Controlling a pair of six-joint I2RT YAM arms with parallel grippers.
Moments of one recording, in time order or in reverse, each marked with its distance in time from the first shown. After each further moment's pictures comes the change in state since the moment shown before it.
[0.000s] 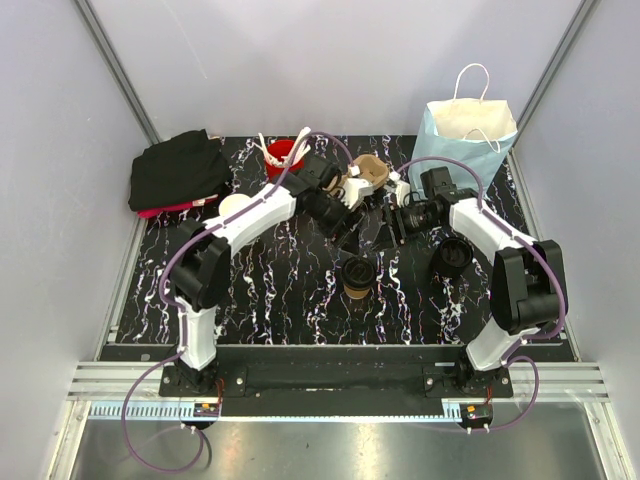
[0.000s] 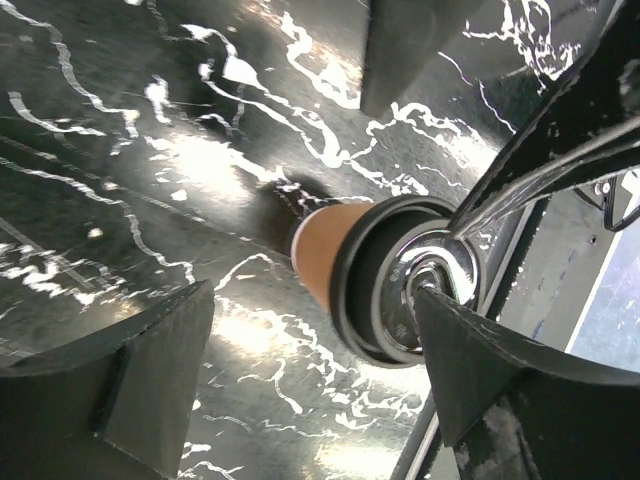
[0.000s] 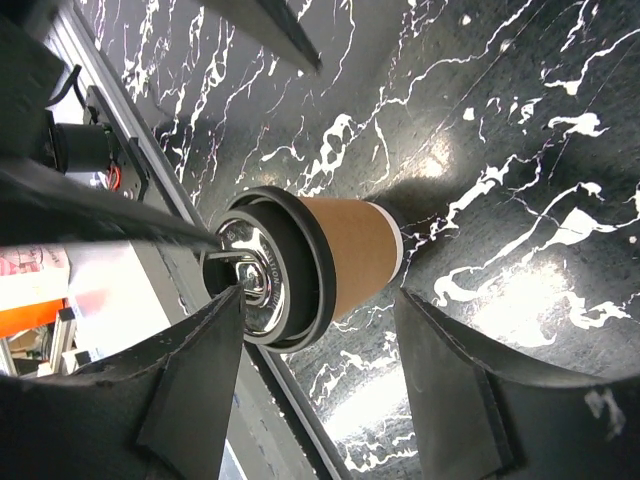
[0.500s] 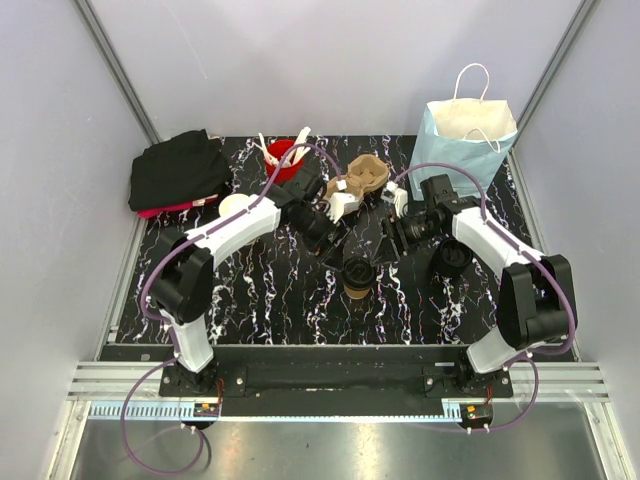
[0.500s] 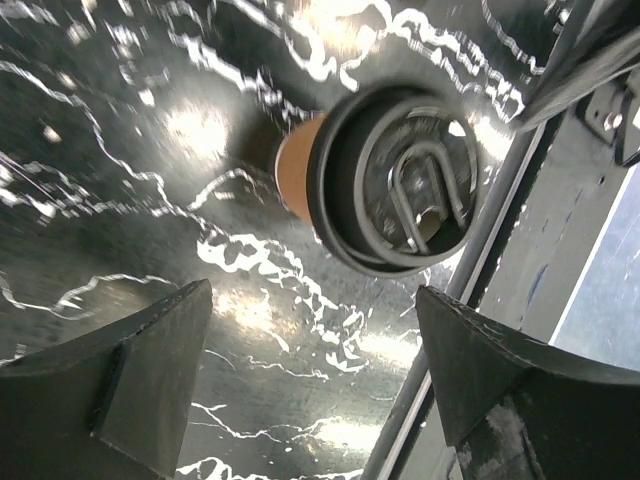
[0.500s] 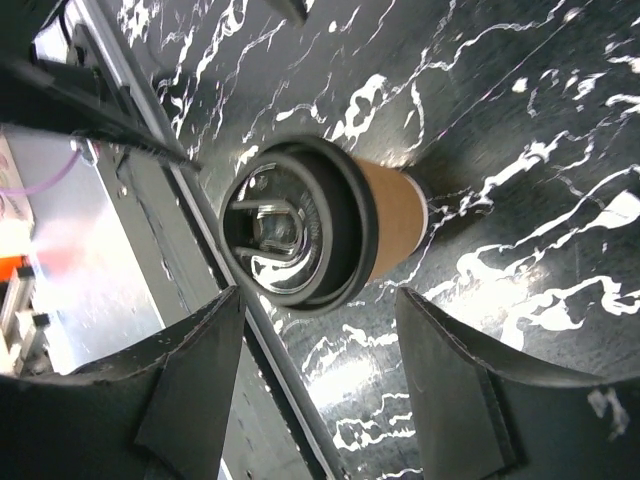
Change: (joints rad) left arm 0.027 -0.150 -0.193 -0.017 0.004 0.064; right arm 0.029 -0.093 -0.069 -0.043 -0.003 -0.118
